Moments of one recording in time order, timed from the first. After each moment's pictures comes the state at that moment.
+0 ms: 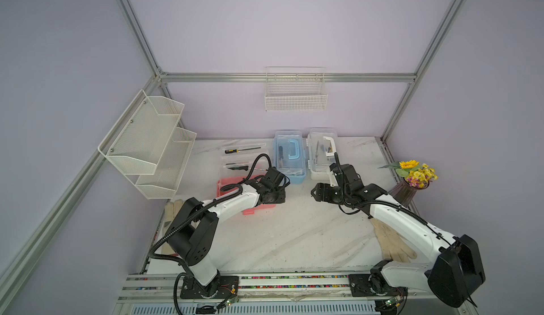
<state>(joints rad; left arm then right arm) -0.68 1.69 1.14 -0.44 -0.03 -0.64 0.48 1.27 0.96 -0.54 -0.12 0.59</state>
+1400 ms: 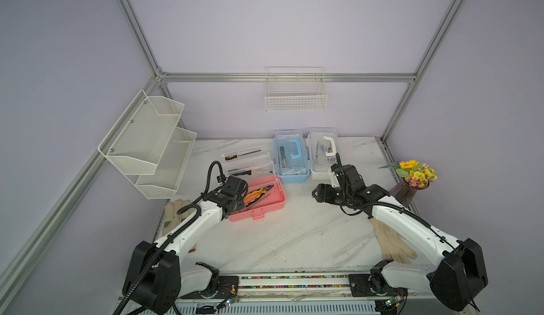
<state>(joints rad) -0.37 1.26 0.83 -0.69 -0.33 -0.71 0.48 1.26 0.96 -0.57 -0.13 0.59</state>
